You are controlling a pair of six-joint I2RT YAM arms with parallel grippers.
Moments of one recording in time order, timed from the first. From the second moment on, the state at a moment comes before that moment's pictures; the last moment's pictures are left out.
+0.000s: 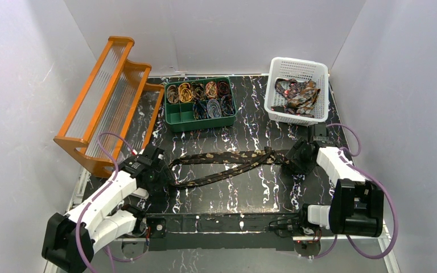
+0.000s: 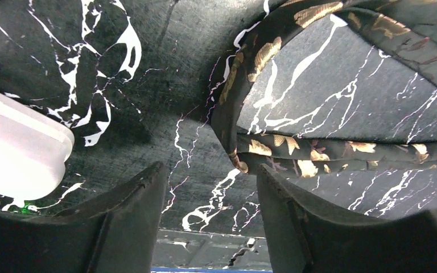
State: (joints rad) left arm -0.44 0.95 0.56 -0.84 -0.08 -0.94; right arm -0.03 1.24 0.65 -0.60 -0.09 0.64
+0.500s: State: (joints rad) left arm -0.44 1.08 0.55 -0.72 -0.06 -0.92; right arm -0.03 1.34 0.64 -0.51 -0.09 0.67
